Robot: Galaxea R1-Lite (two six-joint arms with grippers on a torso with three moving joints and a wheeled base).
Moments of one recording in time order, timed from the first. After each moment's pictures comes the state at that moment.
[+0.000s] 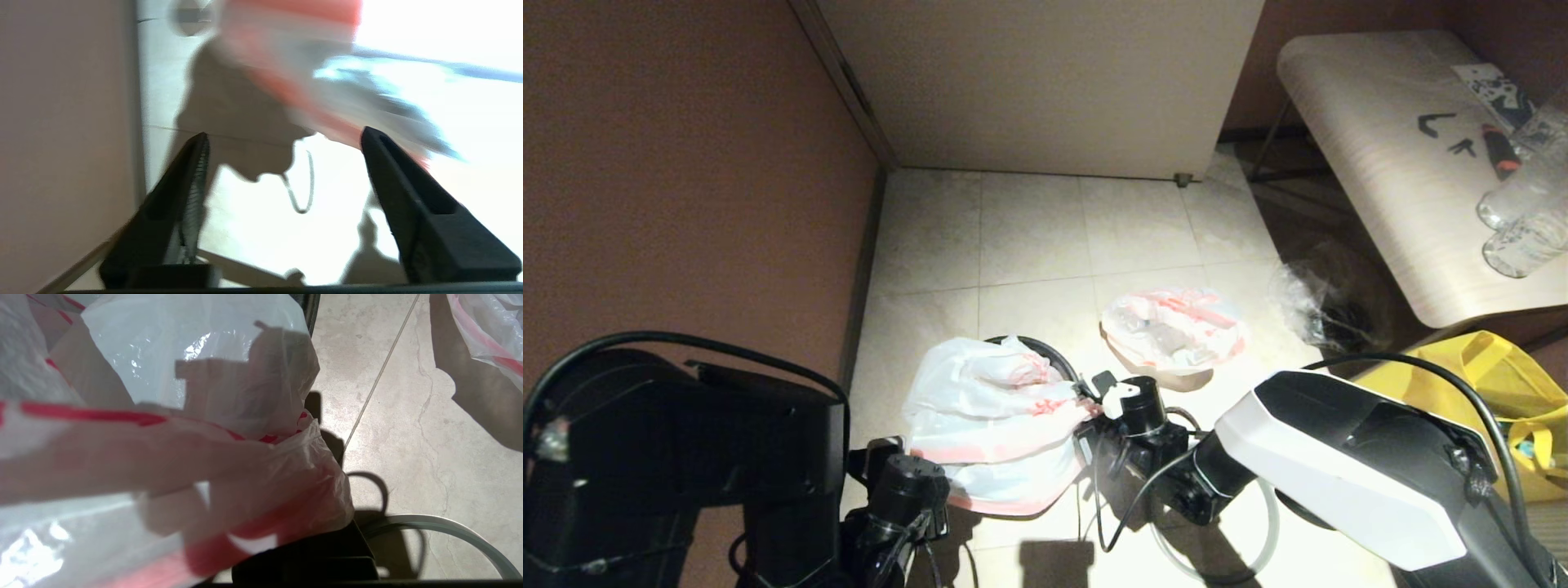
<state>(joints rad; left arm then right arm) -0.50 2.24 -0.30 -1.16 0.63 -0.42 0.65 2.59 -1.41 -0.79 -0.14 -0.05</state>
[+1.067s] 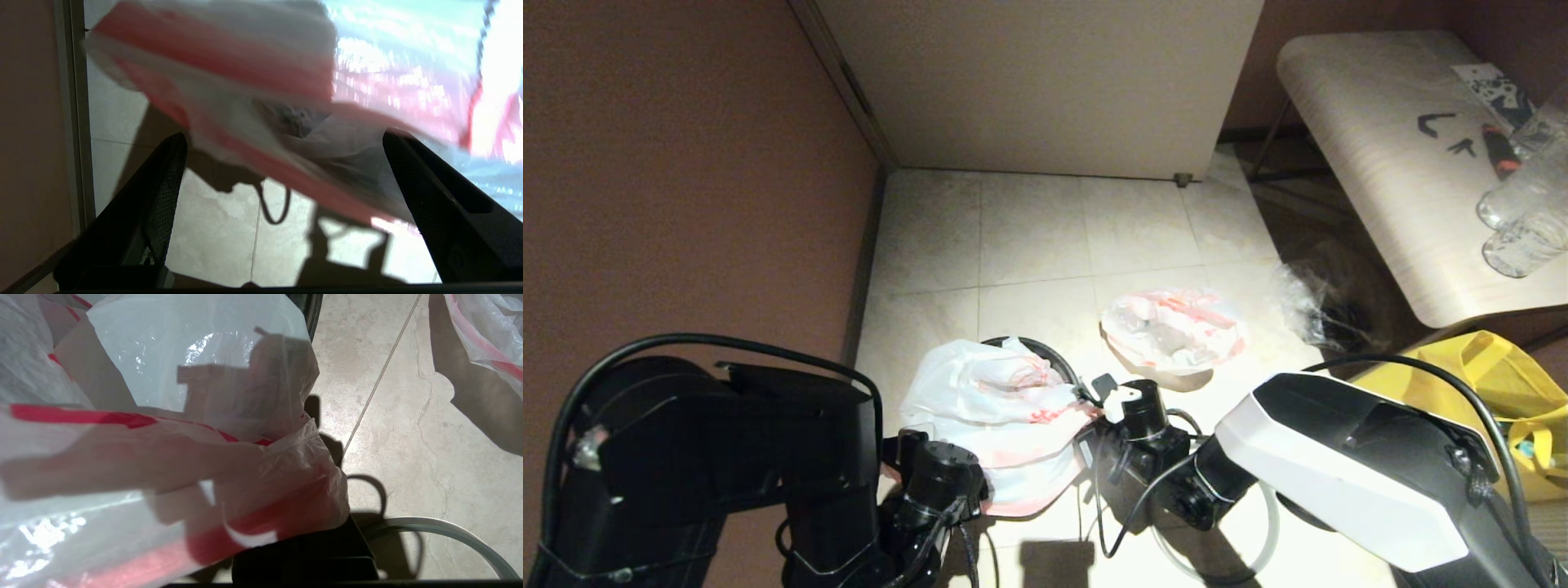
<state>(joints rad) -0.53 2.29 -0.47 -1.08 0.61 -0.50 0.66 2.59 -1.39 -0.82 -0.14 -0.06</state>
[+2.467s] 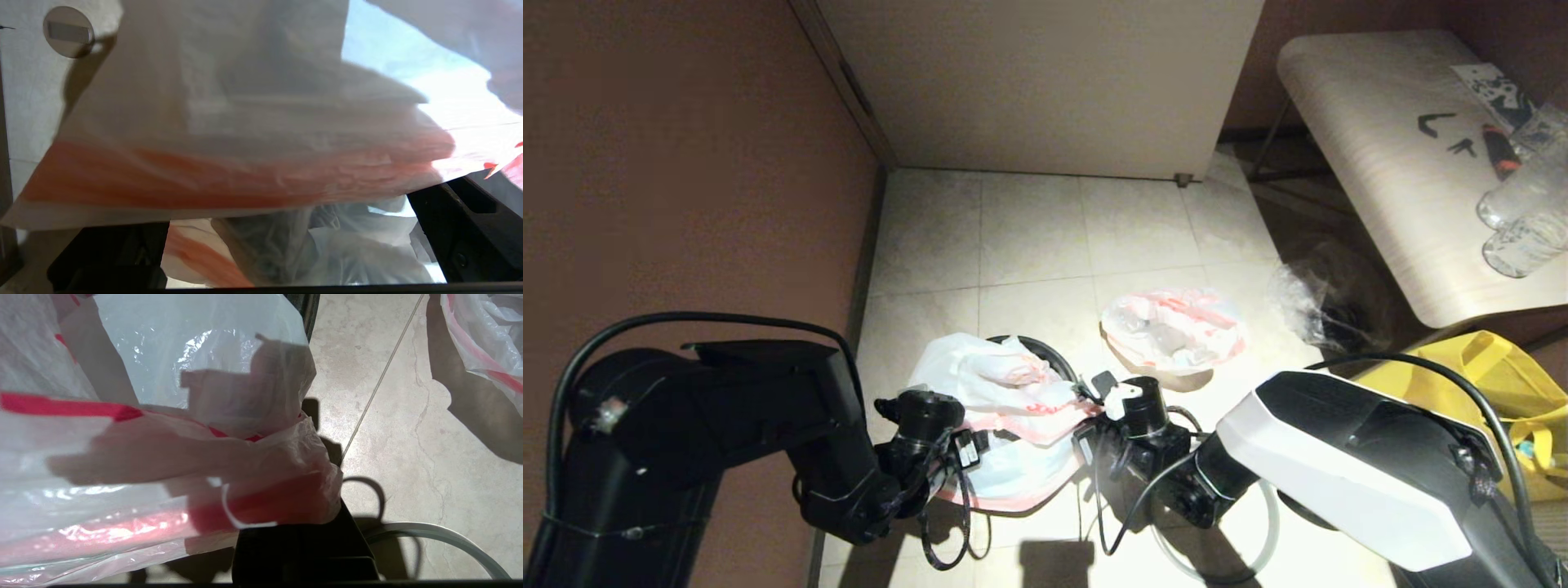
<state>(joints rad) -0.36 2.33 -0.73 -0.92 0.35 -0.51 0.66 2.58 -1.39 -0.82 -0.14 -0.07</state>
